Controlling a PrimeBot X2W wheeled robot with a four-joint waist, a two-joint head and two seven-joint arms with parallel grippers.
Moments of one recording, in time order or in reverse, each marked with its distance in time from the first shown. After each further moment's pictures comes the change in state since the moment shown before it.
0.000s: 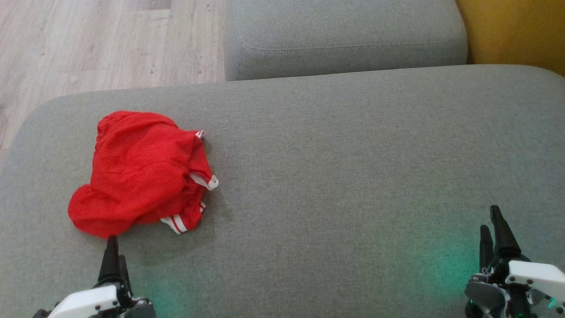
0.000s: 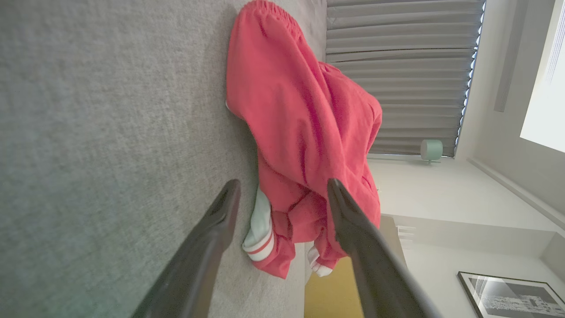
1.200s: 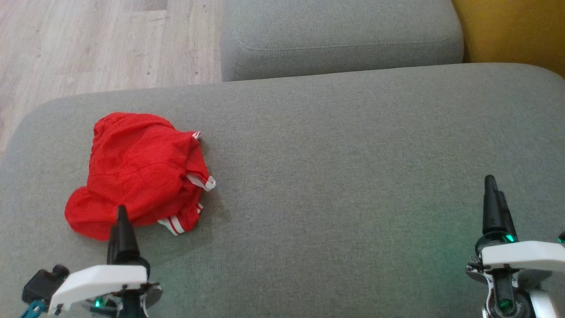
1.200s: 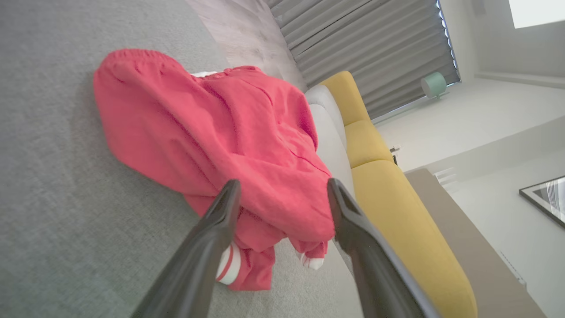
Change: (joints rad) left arm 0.000 0.000 -0.060 -0.159 0.425 0.089 -0.098; right arm -0.002 0.000 0.026 -0.154 -0.578 0.000 -0.101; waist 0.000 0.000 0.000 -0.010
